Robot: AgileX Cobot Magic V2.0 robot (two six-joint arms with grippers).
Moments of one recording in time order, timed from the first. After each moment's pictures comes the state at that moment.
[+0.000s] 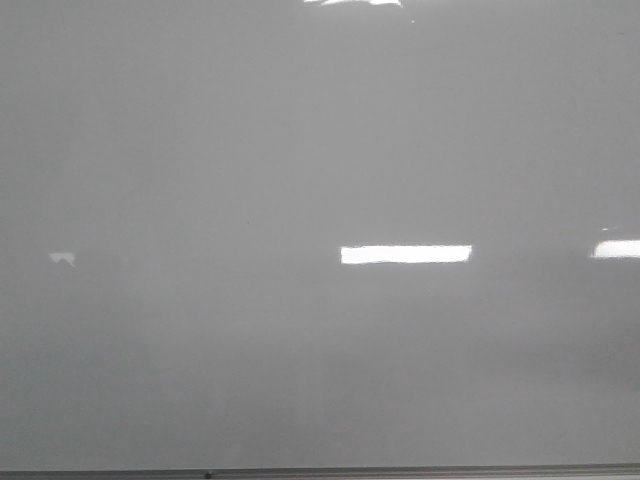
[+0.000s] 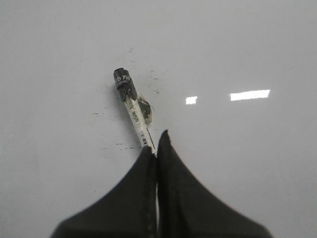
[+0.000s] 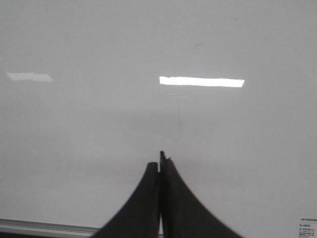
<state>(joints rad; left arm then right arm) 0.01 -0.01 0.01 -0.02 0.20 0.09 0.03 -0.02 0.03 0.21 0.25 -0.16</state>
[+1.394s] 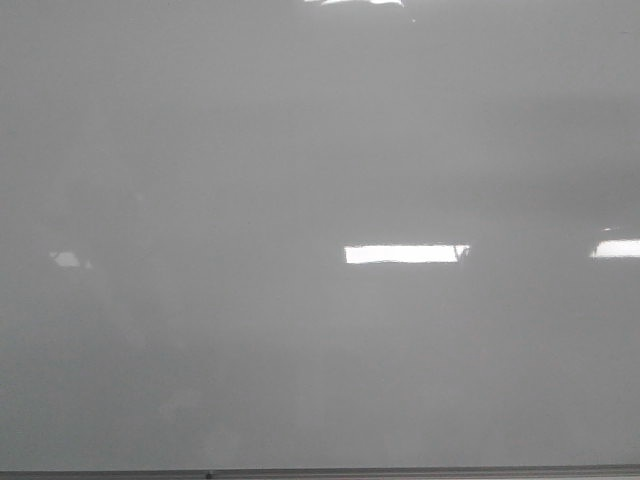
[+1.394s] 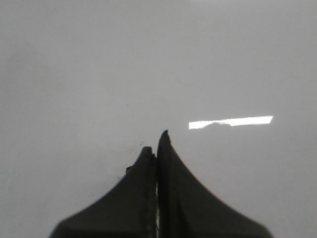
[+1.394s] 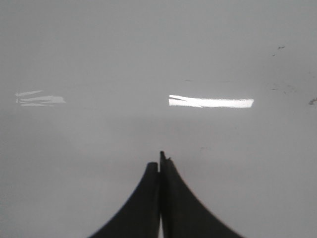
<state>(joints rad) 0.01 0.33 -0.35 -0.02 0.16 0.09 0.03 0.31 -0.43 0.24 0.33 -0.16</state>
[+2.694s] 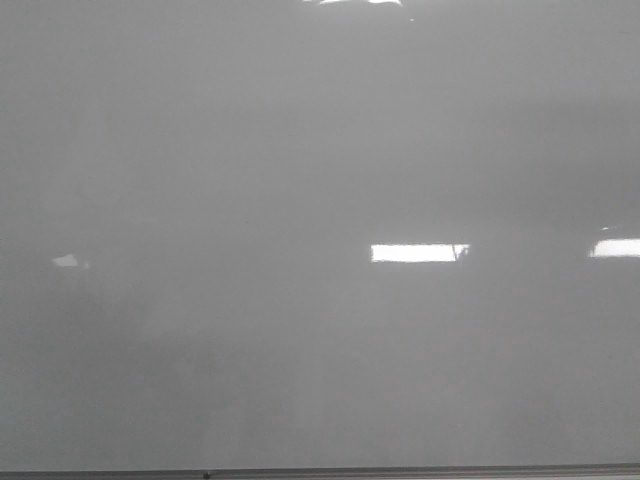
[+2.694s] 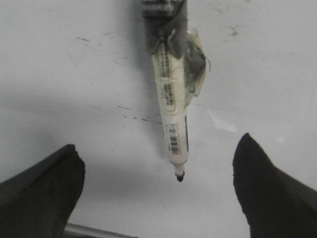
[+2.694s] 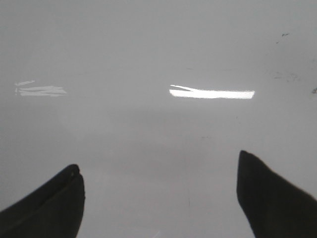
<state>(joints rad) 0.11 1.32 -0.50 -0.12 0.03 -0.01 0.03 0.31 -0.43 0.24 0.36 -0.16</state>
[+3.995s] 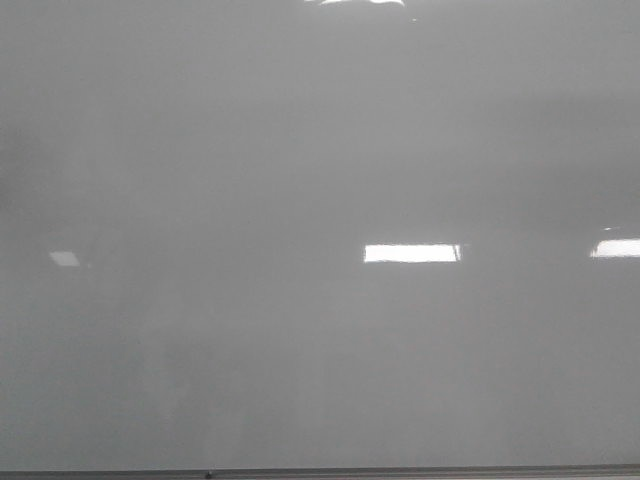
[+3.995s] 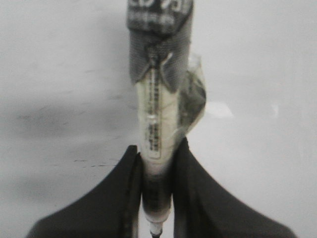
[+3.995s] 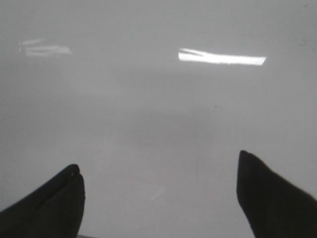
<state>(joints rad) -0.04 1.29 -0.72 -0.01 0.33 0.08 0.04 0.40 -0.51 0.24 0.52 -0.20</state>
